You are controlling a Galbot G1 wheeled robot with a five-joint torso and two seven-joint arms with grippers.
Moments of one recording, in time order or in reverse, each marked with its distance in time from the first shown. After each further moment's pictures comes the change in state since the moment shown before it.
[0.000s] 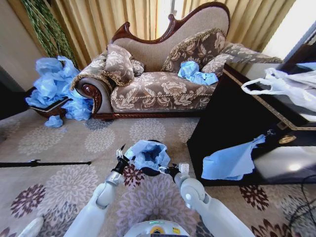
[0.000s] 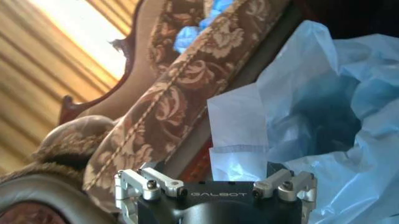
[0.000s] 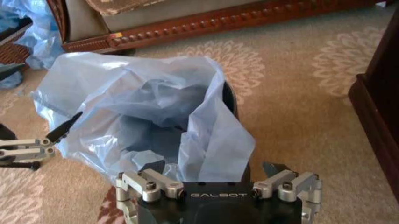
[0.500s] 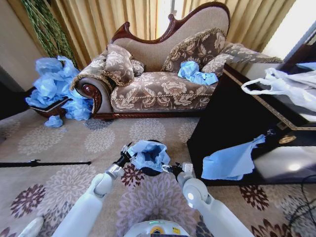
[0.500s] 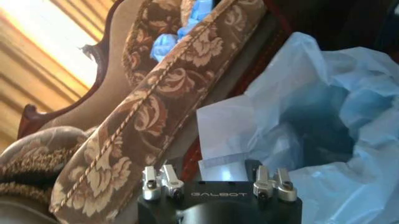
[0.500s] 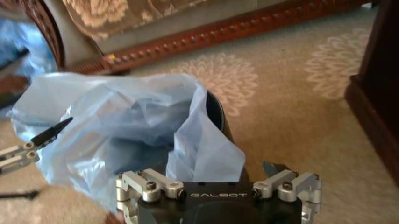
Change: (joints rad) left arm -0.068 0.066 0.020 -0.008 -0.101 0.024 0.122; right arm -0.032 0.057 0.095 -0.085 -0.046 0.087 -0.147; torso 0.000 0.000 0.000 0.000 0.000
